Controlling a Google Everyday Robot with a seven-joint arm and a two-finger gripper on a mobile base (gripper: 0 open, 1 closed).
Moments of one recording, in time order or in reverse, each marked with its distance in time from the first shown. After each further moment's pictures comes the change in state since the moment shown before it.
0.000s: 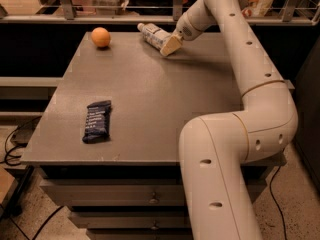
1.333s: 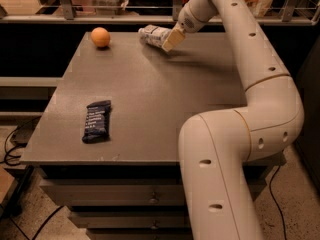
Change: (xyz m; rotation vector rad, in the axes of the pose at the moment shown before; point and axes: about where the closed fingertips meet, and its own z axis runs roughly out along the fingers) arm -0.010 -0.003 -0.030 0.043 0.039 -0.016
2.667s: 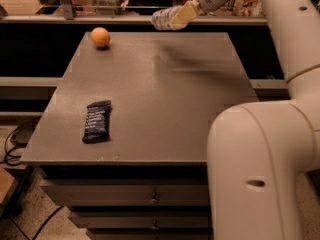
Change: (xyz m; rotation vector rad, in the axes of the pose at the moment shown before) arm -0.022 0.008 -0.100 0.018 -0.089 0.238
